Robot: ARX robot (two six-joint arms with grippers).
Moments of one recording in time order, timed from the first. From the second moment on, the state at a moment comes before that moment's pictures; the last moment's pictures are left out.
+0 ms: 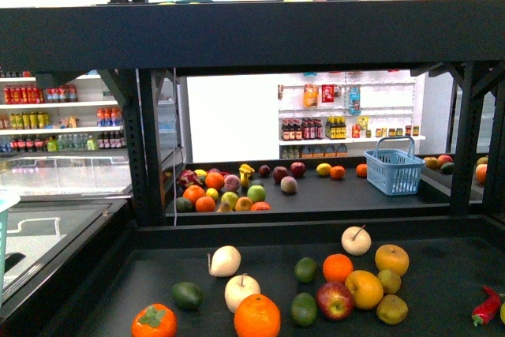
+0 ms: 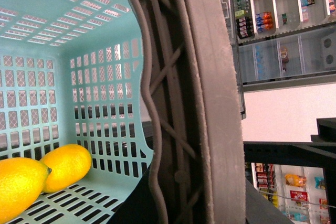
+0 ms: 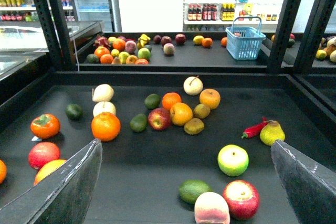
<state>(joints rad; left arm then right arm) 0.40 1.85 1.43 0.08 -0.15 -1.25 0.00 0.00 0.01 0.00 0.00 0.00</state>
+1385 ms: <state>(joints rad) 0.43 1.62 1.28 -0.06 -0.01 -1.14 0.00 0.00 0.01 0.00 0.00 0.00</state>
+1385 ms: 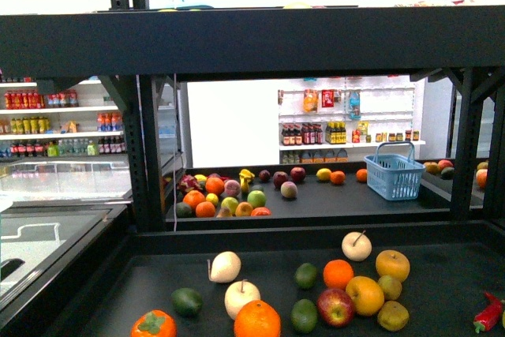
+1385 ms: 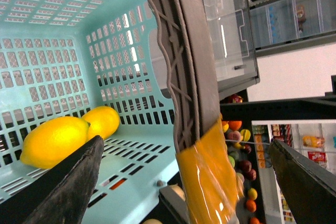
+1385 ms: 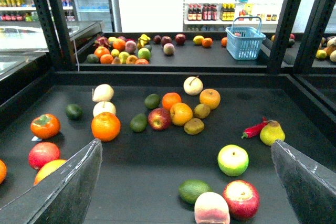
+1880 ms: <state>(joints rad) 0.21 1.09 0.97 -0.10 -0.03 -0.47 0.00 0.00 0.01 0.00 0.00 0.00</state>
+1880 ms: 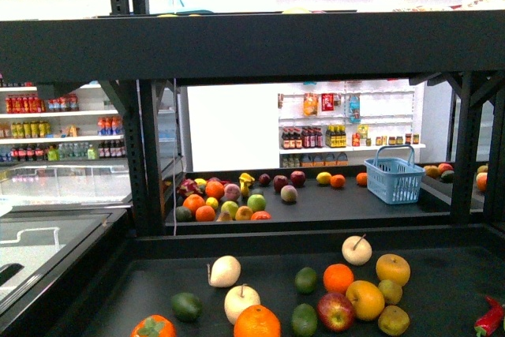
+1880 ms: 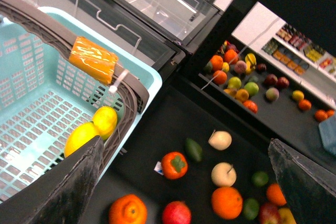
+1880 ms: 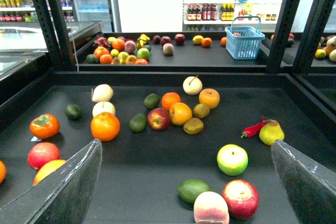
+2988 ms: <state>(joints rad) 0.00 0.20 0.06 0.15 0.00 -0.01 0.00 0.00 0.01 0.00 0.00 0.00</state>
